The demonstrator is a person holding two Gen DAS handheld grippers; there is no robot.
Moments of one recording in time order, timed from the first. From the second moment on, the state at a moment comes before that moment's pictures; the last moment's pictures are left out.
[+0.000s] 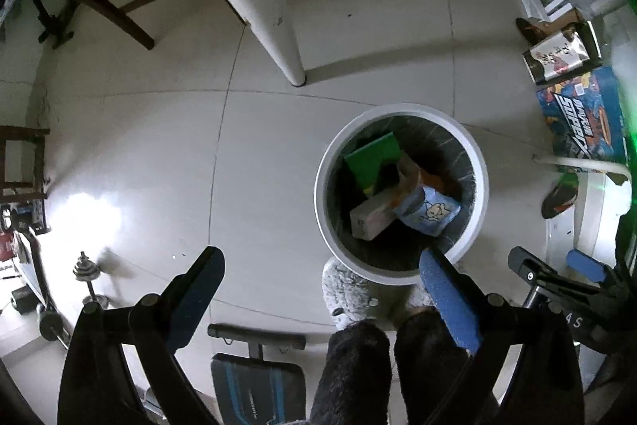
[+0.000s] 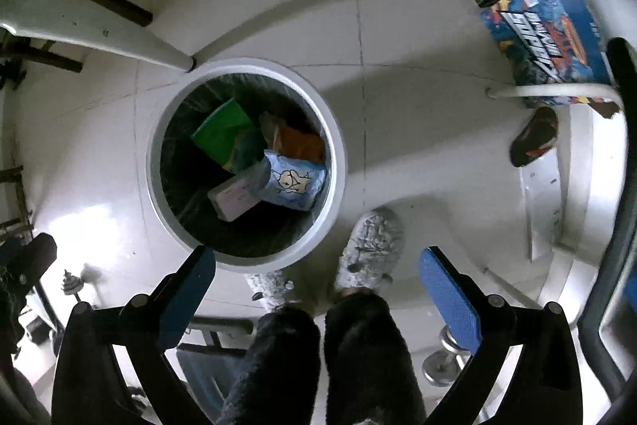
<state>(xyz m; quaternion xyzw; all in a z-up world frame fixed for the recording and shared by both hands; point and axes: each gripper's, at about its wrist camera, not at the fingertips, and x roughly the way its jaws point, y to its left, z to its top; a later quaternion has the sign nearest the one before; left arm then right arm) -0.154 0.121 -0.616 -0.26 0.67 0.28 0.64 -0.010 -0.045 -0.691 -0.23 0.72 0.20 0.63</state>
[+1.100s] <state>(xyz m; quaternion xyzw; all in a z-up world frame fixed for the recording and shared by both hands) -0.163 0.103 -0.293 -0.20 0.60 0.31 0.71 -0.040 -0.052 -0.291 -0.15 0.66 0.25 0.69</state>
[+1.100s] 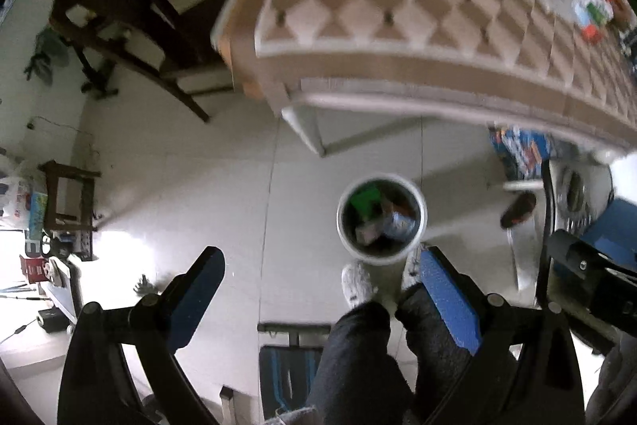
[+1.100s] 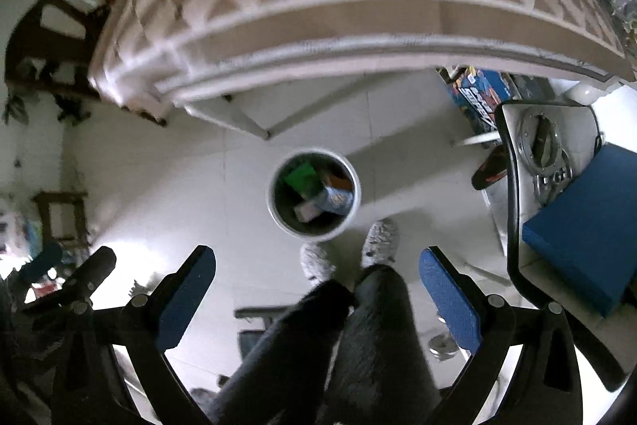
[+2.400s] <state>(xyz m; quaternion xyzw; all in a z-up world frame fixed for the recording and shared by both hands) 0.385 0.004 -0.342 0.20 0.67 -0.06 0.71 0.511 -0.148 -0.313 -0.04 0.71 0.13 0.69</state>
